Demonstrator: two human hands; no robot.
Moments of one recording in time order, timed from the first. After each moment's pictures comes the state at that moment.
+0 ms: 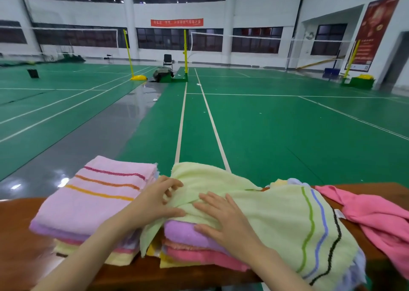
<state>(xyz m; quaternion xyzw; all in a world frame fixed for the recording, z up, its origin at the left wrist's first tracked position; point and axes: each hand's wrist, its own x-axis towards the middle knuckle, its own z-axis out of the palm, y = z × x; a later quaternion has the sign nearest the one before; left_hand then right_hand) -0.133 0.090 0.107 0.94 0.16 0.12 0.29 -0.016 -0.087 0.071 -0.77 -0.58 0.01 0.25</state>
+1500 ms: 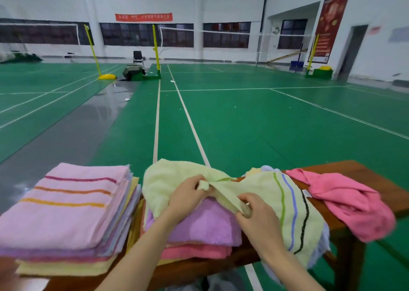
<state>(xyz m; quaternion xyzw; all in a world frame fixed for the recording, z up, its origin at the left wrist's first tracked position) -0.047 0.009 0.091 0.88 0.15 0.17 0.43 0.002 -0.163 0.067 -0.88 -0.29 -0.07 0.38</state>
